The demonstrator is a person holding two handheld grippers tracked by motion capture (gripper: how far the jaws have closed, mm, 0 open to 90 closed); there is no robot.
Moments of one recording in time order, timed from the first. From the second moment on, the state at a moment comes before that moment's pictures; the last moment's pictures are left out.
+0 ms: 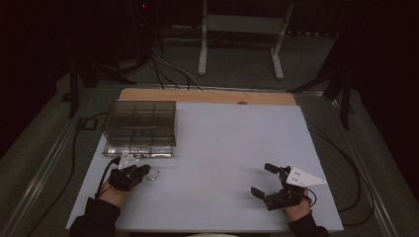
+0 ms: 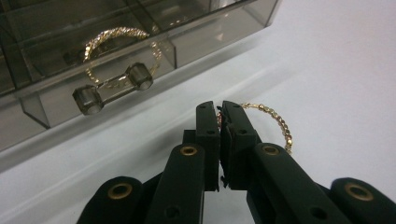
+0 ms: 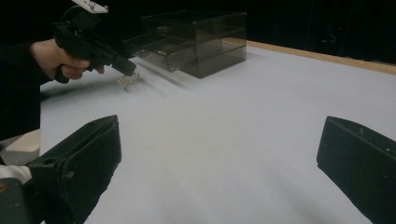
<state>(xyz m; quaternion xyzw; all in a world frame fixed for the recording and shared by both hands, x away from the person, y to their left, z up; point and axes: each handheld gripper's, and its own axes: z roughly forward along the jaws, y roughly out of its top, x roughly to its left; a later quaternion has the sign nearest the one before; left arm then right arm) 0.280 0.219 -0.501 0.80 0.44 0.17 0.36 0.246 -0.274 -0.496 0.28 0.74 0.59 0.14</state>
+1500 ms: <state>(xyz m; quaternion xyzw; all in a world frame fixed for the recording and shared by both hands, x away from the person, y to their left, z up) 0.298 0.243 -0.438 0.78 0.43 0.20 0.41 0.246 -0.274 -0.496 0.28 0.74 0.59 0.14</state>
